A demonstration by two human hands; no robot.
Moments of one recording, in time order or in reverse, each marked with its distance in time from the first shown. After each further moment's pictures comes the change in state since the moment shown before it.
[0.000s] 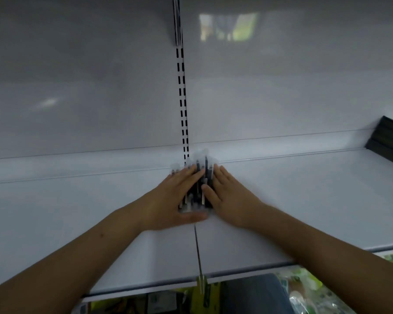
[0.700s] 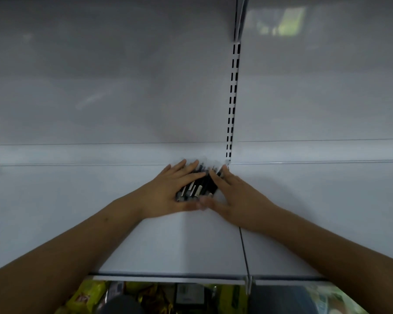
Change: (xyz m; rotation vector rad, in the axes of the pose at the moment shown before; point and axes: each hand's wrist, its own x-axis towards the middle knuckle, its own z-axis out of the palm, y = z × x) left_hand -0.056 -0.068 -0.028 0.033 -0.003 -0.105; right_hand 0.014 -0.071 -0.002 0.097 -0.095 -0.057
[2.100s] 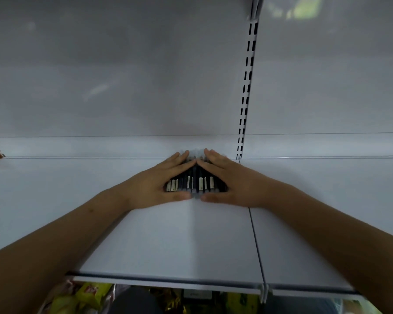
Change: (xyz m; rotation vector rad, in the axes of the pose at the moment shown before) left_hand -0.009 -0.053 -0.002 -0.099 0.026 0.008; right_hand 0.053 0.014 -0.003 -0.027 -0.082 -0.318
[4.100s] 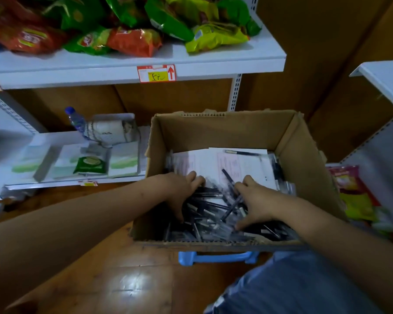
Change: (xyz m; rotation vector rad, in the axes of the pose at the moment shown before) left_hand -0.634 0.172 0.119 -0.083 -0.440 -1.448; right_hand -0.006 -0.517 0.280 -0.365 -0.895 -0.940
